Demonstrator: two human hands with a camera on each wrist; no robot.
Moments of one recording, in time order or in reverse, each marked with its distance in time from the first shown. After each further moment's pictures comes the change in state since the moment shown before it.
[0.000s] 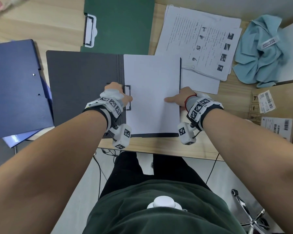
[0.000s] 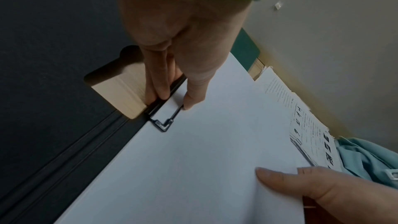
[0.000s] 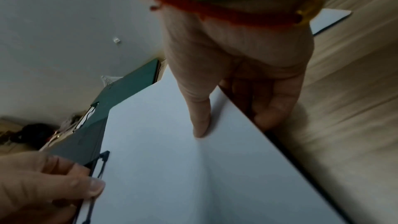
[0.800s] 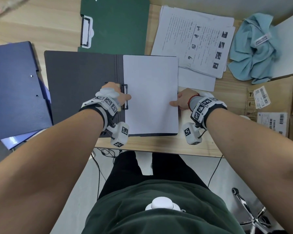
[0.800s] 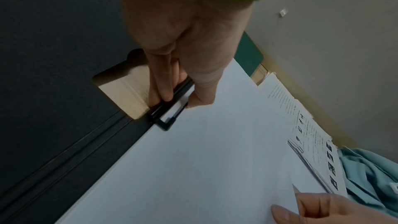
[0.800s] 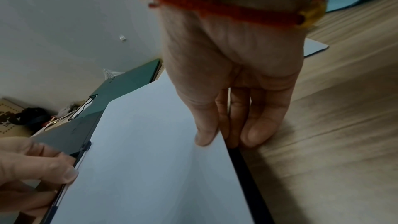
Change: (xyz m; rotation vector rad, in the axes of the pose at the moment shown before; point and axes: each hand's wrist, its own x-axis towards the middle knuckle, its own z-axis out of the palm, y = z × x) left_hand -0.011 -0.005 -0.003 0.018 0.024 0.040; right_hand -0.011 0.017 -0.010 -0.406 -0.061 -0.079
